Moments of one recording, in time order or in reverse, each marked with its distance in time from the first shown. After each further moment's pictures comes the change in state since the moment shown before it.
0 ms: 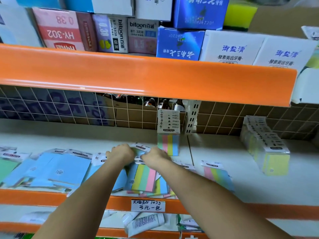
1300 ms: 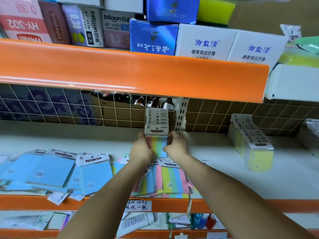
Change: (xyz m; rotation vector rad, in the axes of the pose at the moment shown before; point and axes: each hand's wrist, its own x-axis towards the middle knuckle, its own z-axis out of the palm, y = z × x) left_hand -0.035 0.085 0.027 -0.554 0.076 0.235; right_hand 0.016 0.074 -0.068 0.277 0.261 -0.094
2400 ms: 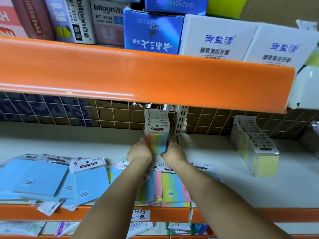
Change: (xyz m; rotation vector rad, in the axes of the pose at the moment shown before) left_hand 0.031 -0.001 0.018 0.328 0.009 -0.081; right_hand 0.026 0.016 0.025 -0.264 -0.067 0.025
